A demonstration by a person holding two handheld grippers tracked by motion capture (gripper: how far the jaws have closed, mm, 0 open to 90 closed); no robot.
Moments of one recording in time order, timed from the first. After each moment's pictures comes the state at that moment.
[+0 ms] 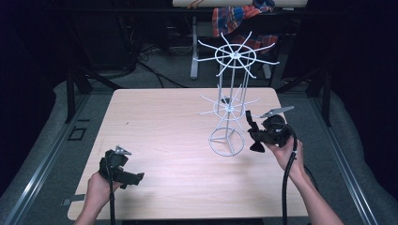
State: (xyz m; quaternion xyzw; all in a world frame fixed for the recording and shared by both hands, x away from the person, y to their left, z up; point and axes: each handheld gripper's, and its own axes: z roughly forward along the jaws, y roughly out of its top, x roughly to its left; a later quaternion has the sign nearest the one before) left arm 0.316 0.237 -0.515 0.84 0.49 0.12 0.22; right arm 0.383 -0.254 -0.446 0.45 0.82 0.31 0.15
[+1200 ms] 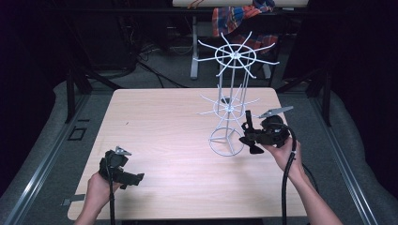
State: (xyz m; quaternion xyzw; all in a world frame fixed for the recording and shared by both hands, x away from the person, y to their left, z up) left arm 0.315 0.237 -0.516 0.84 0.49 0.12 0.22; right arm 0.381 -0.251 -0.444 0.43 0.83 0.33 0.13
